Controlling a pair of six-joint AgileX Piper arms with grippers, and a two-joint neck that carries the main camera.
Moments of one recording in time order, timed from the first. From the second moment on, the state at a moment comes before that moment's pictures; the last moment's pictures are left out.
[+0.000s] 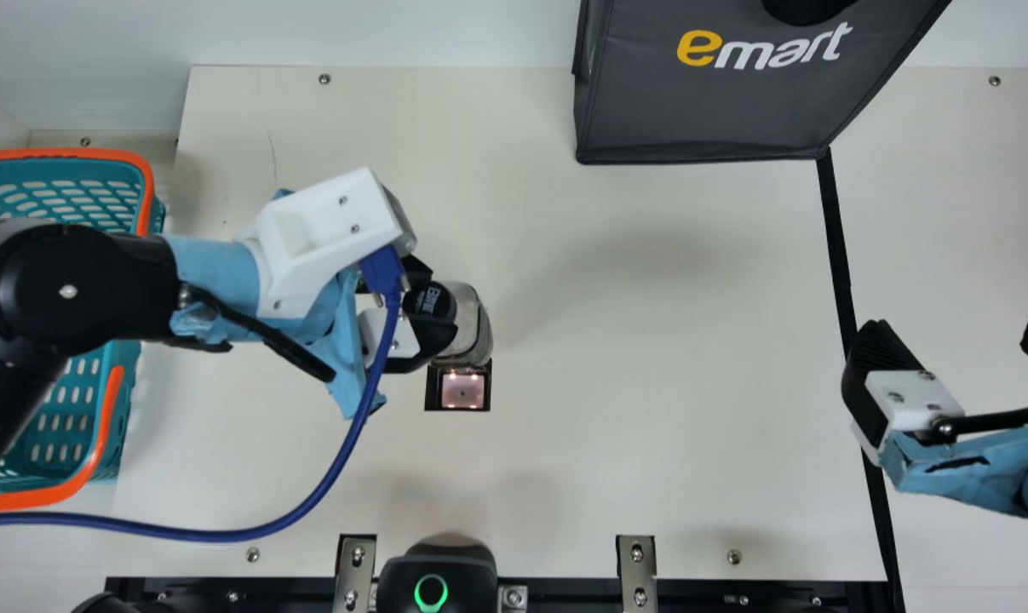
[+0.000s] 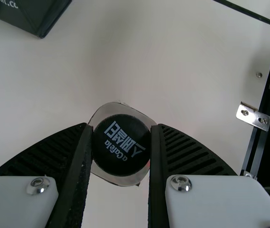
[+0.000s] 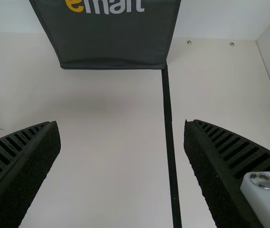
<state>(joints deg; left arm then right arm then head) -27.0 79.4 -73.2 -32.2 62.2 46.4 0.6 42.6 -69.8 -0.7 69.4 -2.3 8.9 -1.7</state>
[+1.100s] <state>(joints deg) -40.7 90.1 -83.3 -27.4 54.3 36.8 0.6 42.6 -69.8 -0.7 69.5 -2.3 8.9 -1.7</state>
